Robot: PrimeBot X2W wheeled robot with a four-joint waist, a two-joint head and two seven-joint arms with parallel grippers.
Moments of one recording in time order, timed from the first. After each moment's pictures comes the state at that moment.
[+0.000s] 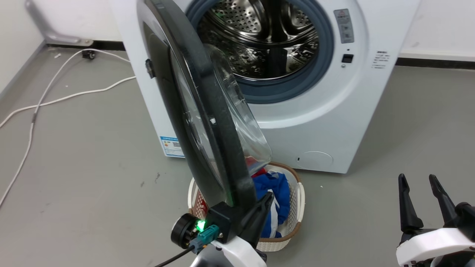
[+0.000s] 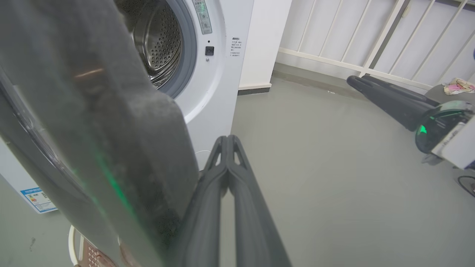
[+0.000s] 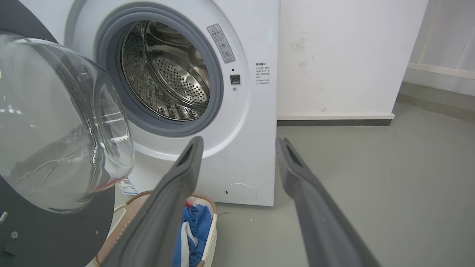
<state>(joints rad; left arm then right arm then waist) -0.15 0.12 -0.62 0.03 -0.36 0.08 0.02 0.05 -0.05 -0.14 -0.01 0.13 0.13 -0.08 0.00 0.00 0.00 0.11</state>
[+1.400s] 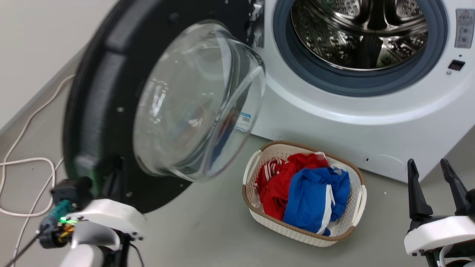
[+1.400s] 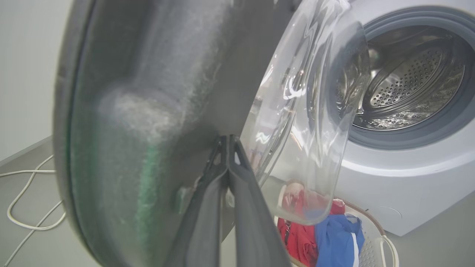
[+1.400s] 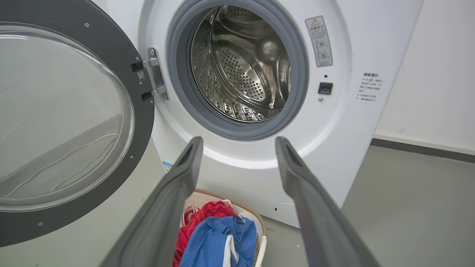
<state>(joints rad) -0.10 0.32 -0.22 -0.01 -0.53 0.24 -0.04 0.02 -0.05 -0.17 -0.09 0.08 0.13 -0.02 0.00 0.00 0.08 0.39</state>
